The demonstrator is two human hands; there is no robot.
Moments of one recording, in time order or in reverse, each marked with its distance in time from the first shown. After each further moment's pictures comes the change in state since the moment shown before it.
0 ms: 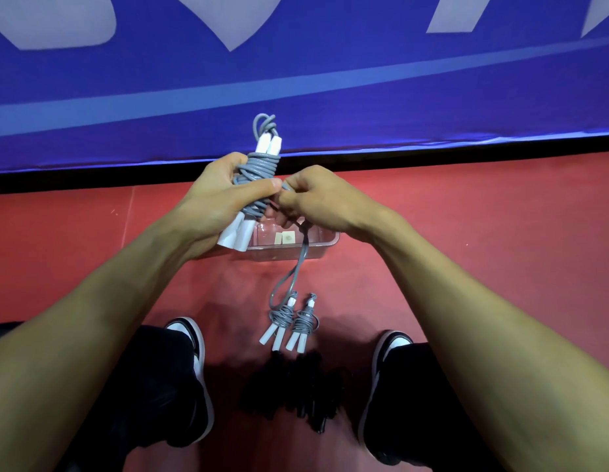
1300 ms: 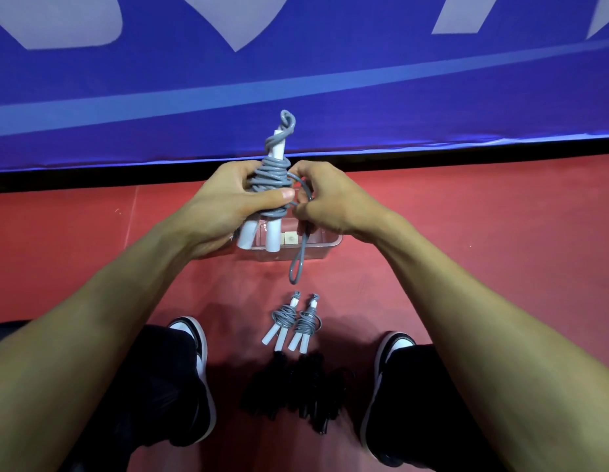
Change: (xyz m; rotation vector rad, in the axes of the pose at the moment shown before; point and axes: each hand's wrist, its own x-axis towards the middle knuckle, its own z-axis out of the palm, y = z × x) left_hand 0.001 -0.003 -0.004 -0.019 -0.203 0.011; right_hand 0.005 0.006 0.000 -0.116 0.119 -0.077
